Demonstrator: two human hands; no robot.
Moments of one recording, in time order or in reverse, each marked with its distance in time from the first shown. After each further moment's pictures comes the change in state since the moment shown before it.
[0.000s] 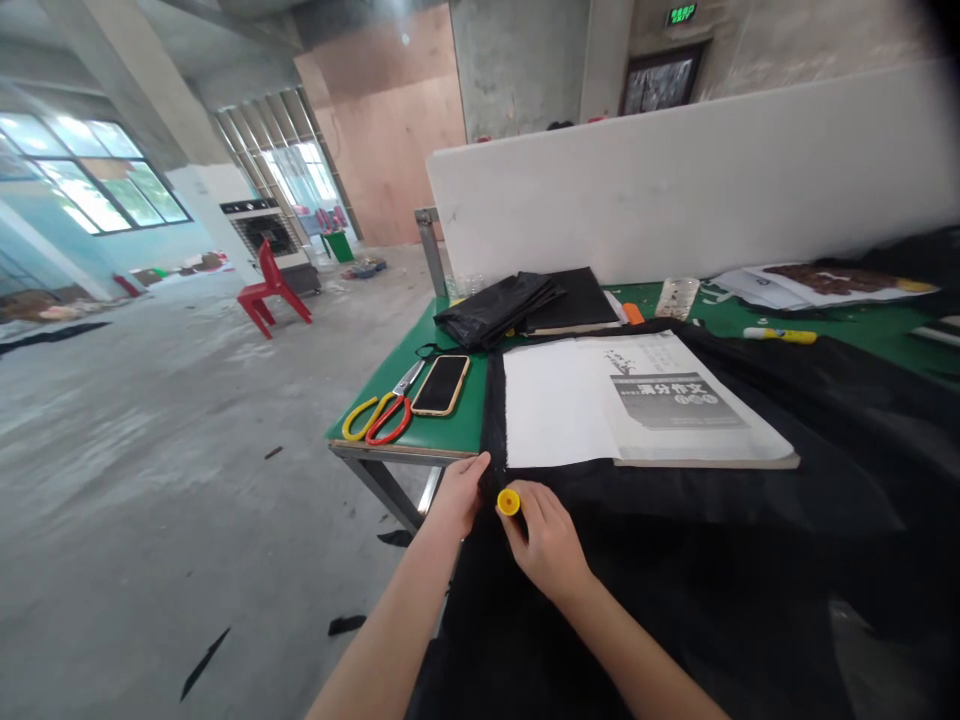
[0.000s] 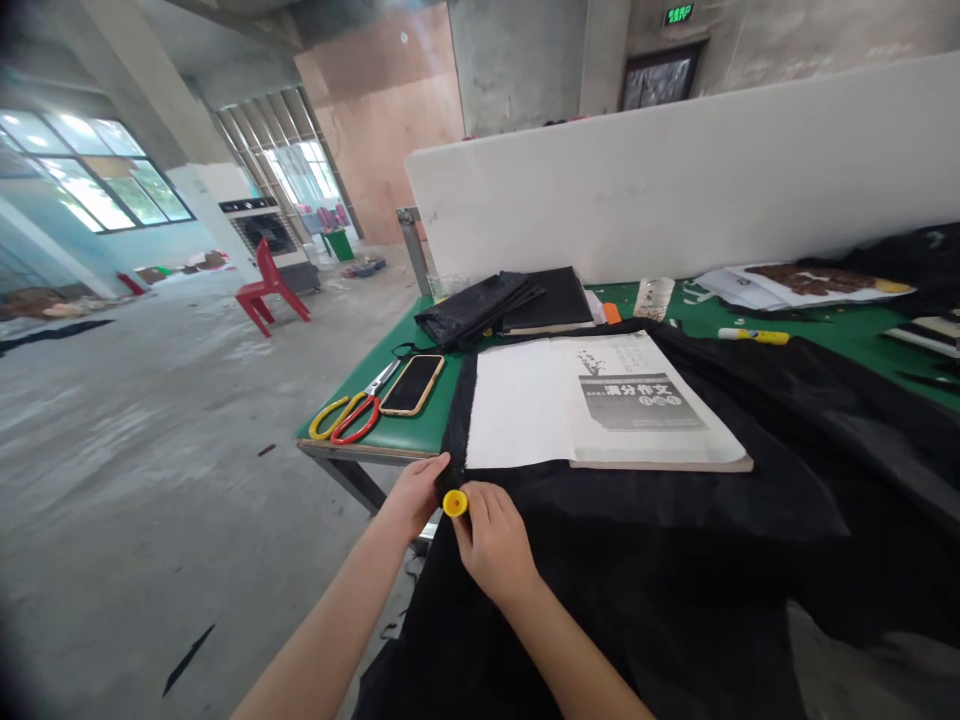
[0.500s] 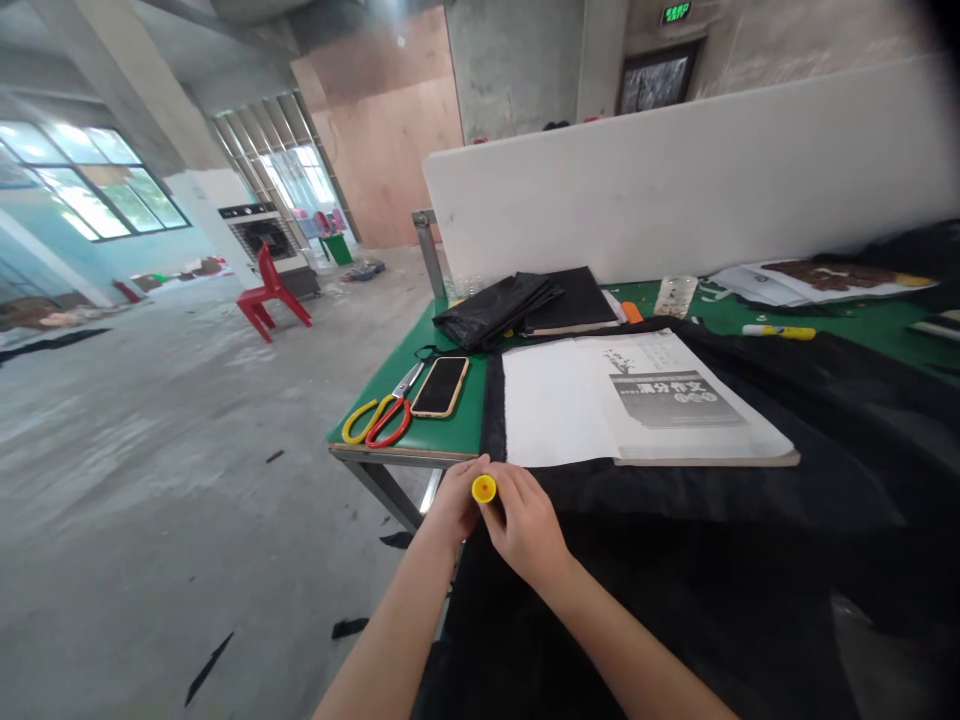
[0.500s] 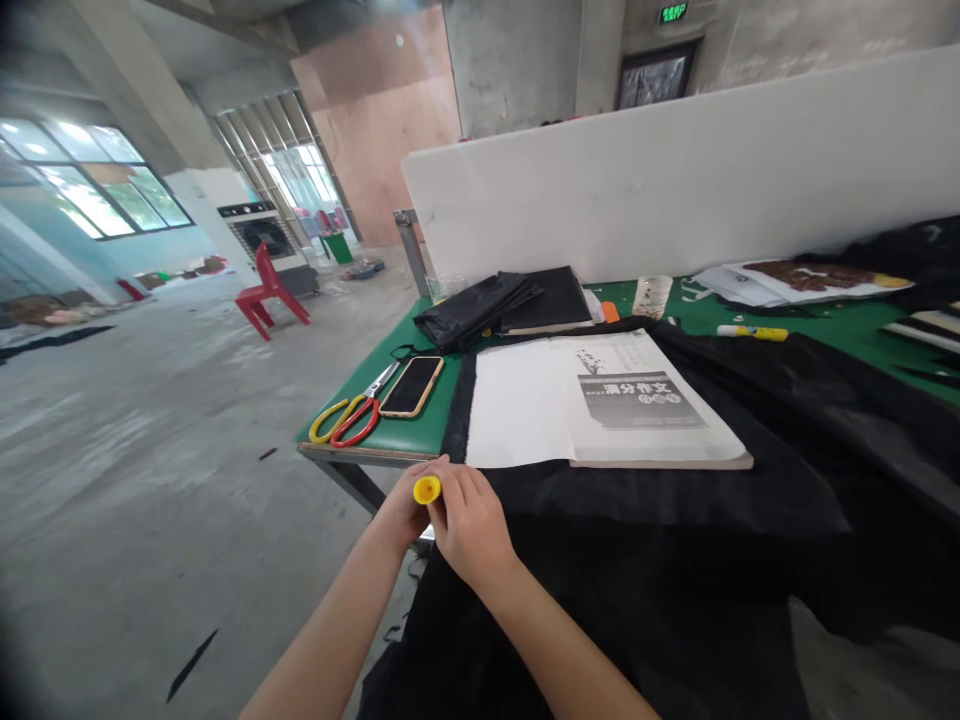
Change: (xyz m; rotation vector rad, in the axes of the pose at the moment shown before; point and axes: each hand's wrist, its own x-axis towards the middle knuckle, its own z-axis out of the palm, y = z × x) left_hand -0.002 0.004 -0.003 -0.060 -0.049 -0.043; right_hand 0.042 -0.024 -0.006 0.092 0.059 -0.049
